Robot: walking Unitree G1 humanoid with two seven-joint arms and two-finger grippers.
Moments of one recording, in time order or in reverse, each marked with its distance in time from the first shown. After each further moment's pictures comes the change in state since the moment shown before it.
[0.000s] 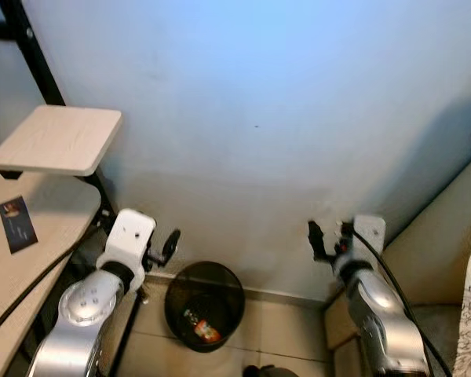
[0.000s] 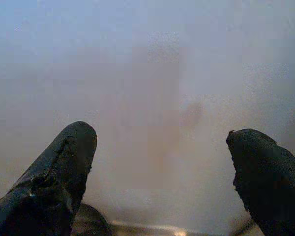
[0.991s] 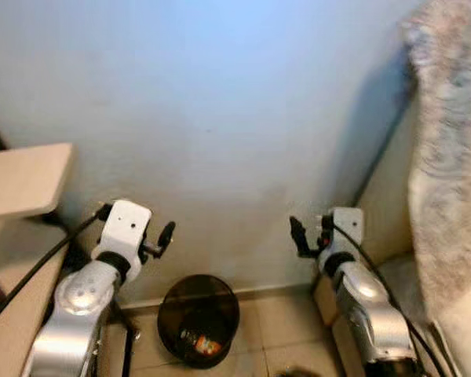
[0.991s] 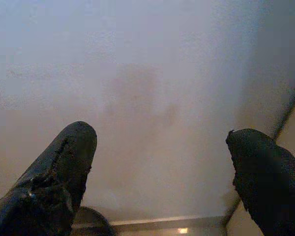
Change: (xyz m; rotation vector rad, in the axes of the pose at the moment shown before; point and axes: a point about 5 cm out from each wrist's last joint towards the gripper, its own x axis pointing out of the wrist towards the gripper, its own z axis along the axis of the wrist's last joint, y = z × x) left arm 0.003 0.008 0.006 -0.014 0.001 0.061; right arm 0.009 0.017 0.001 -0.046 0.019 0.087
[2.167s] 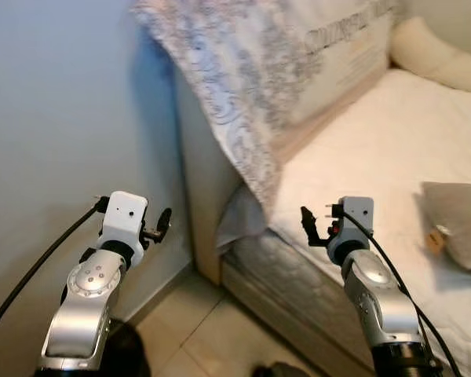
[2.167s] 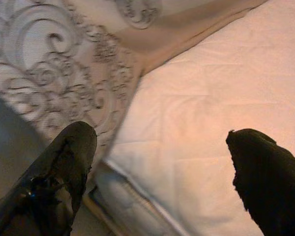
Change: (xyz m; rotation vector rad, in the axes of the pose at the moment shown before) left arm 0.024 0.010 -0.005 -0.054 -0.030 0.075; right arm 0.008 -0.012 0.017 -0.015 -0.014 -0.045
